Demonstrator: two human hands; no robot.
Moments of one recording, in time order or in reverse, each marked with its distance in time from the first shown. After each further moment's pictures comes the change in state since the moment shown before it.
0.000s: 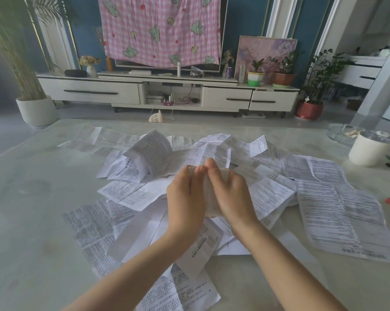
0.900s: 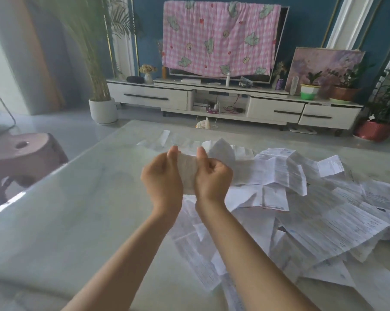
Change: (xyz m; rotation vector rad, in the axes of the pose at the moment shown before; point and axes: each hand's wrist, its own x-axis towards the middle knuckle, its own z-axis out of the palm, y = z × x) left_hand 0.068 -0.023 -0.148 -0.022 0.486 0.039; right_hand 0.009 -0.034 0.192 0.279 0.171 -0.090
